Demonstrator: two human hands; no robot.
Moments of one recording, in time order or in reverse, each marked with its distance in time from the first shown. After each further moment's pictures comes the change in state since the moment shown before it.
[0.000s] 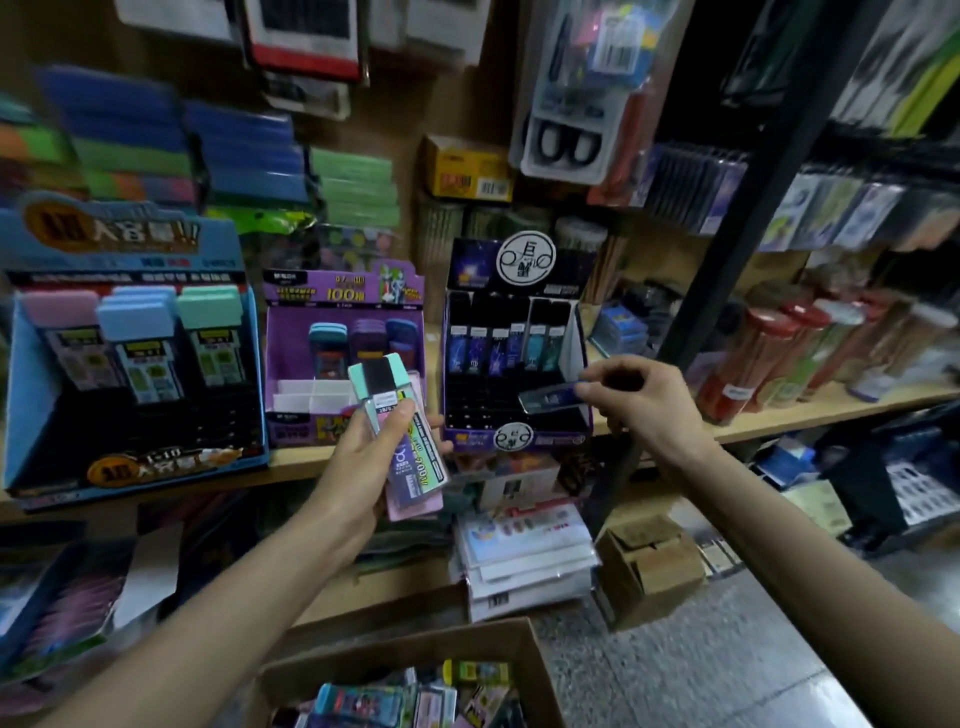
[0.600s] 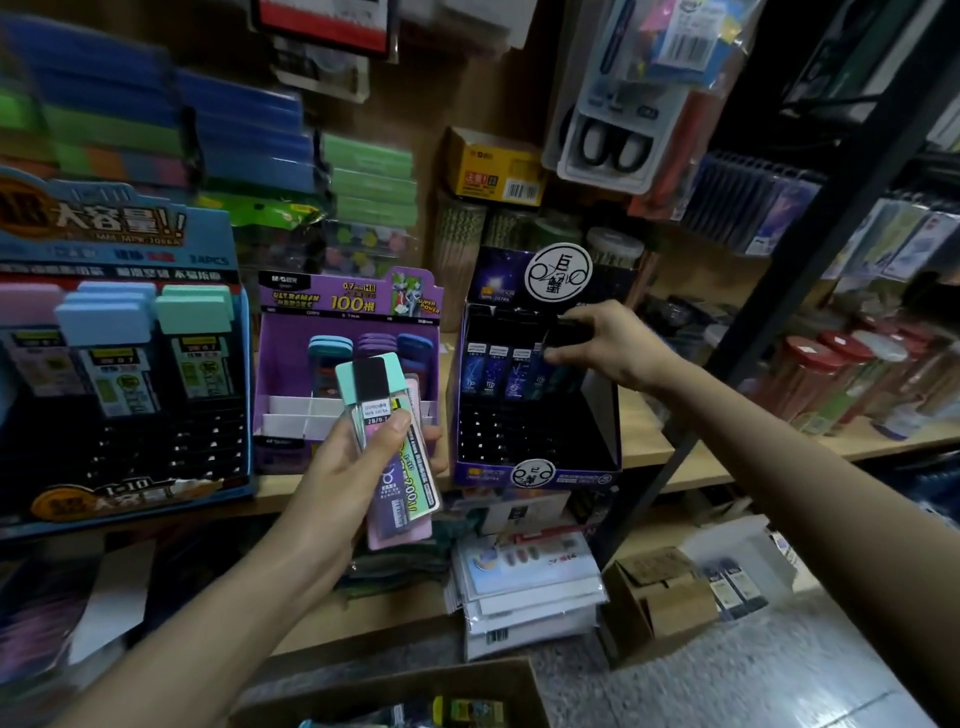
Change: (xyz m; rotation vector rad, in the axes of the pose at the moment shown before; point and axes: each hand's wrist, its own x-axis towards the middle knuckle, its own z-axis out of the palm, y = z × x) left_hand 0.008 0.017 -0.013 0.065 0.003 0.017; right_hand 0.123 -0.019 0.029 -0.543 -0.338 -0.196
